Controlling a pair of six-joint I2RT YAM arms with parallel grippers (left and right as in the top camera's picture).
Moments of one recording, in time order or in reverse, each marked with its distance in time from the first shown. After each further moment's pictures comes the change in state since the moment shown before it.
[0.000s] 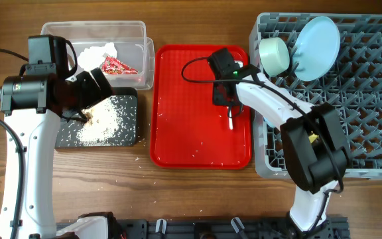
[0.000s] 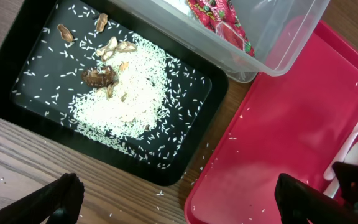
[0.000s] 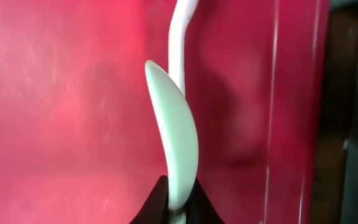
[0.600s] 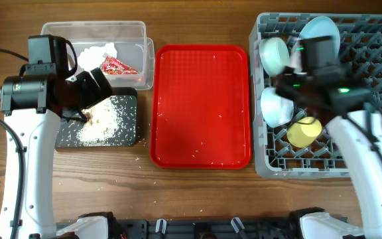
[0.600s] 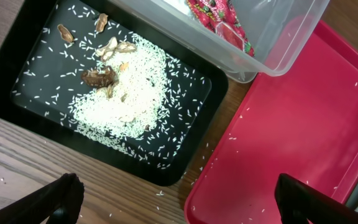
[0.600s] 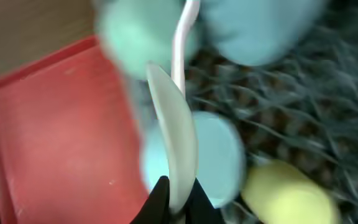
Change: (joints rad) left arm 0.000 0.000 0.000 0.000 0.000 0.000; right arm -0.366 -0.640 -0.023 -0.320 -0.055 0.030
